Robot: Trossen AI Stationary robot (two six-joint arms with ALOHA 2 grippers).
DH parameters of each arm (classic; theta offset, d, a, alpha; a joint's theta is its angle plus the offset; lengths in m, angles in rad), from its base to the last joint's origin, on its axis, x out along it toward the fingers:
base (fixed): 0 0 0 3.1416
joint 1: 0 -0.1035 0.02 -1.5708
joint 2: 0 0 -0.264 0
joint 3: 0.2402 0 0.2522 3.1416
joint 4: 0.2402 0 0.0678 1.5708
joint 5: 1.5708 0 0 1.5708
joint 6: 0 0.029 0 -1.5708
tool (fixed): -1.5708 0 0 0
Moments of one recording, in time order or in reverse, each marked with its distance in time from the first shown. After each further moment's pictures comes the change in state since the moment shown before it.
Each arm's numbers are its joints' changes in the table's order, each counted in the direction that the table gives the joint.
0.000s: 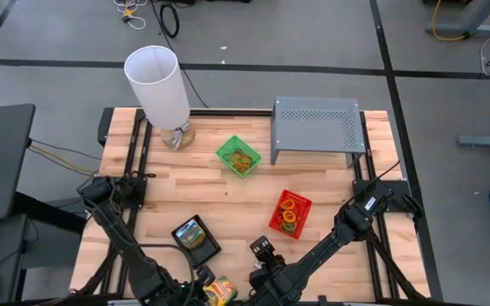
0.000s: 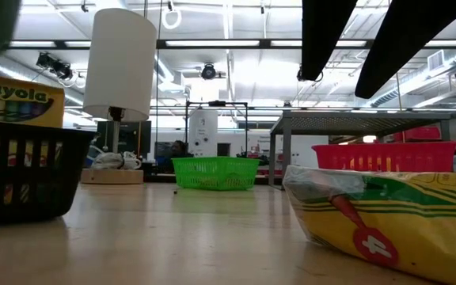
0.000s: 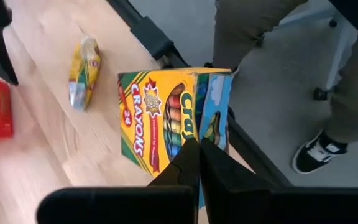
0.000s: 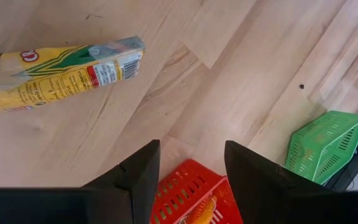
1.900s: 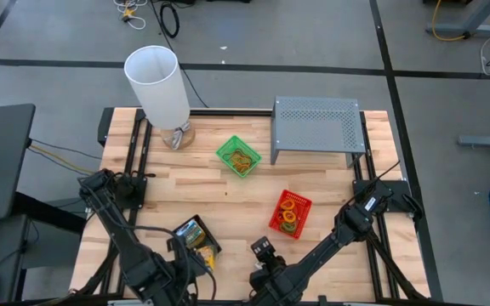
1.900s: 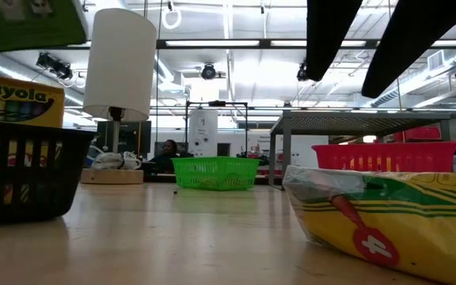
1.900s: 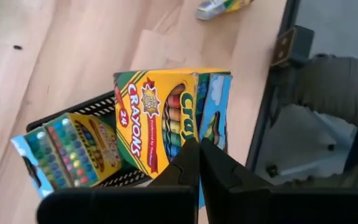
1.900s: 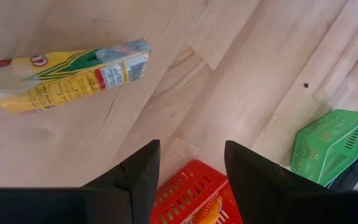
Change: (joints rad) left arm -0.044 0.058 0.196 0.516 0.048 -1.044; right arm -0.006 0.000 0.000 -0.003 0.010 0.023
